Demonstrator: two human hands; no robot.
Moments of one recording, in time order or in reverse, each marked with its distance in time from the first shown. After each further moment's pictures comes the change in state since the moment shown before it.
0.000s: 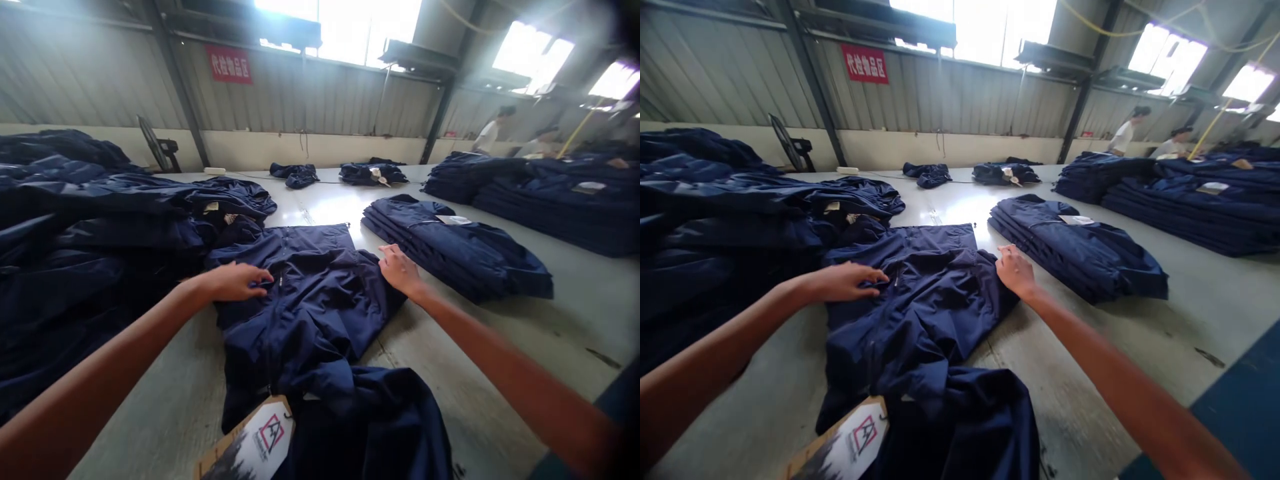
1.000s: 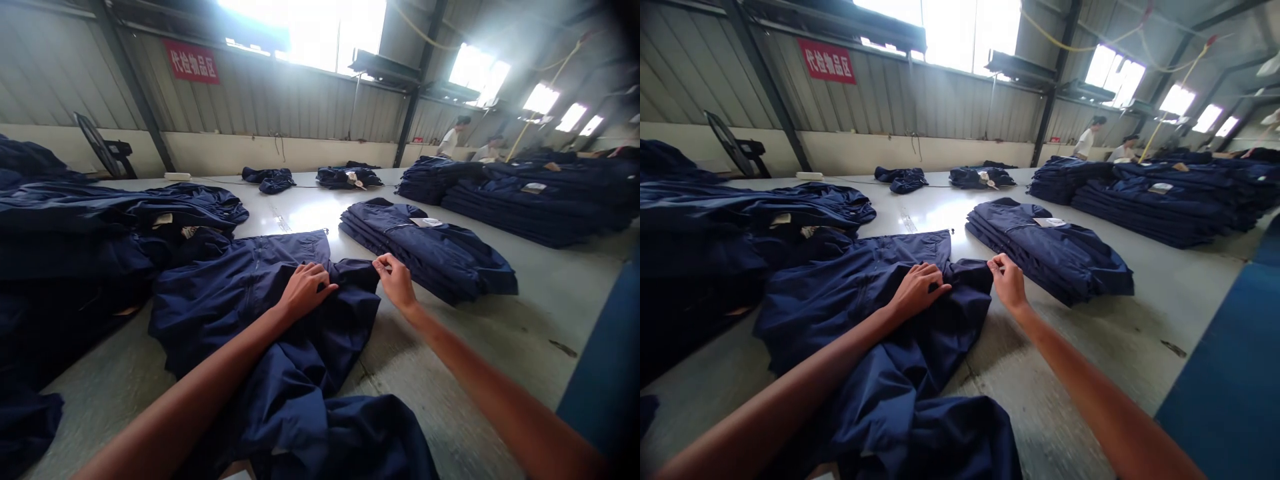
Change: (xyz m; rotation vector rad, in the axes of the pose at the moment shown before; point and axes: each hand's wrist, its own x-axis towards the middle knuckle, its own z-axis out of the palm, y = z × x) left_hand 0.141 0.132 0.078 -0.104 0.628 0.410; right_hand -0.018 0.023 -0.011 0.511 0.258 0.139
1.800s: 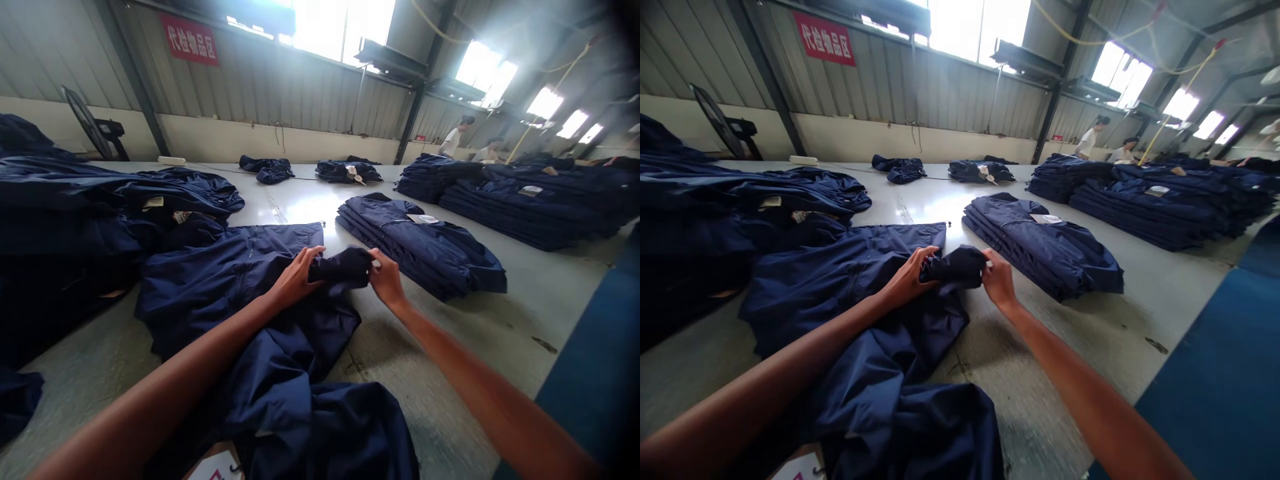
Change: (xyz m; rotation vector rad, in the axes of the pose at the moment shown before) left_hand -0.006 -0.015 0.014 -0.256 0.070 -0.040; right_hand -0.005 0.004 0.005 0.107 -0.068 -0.200
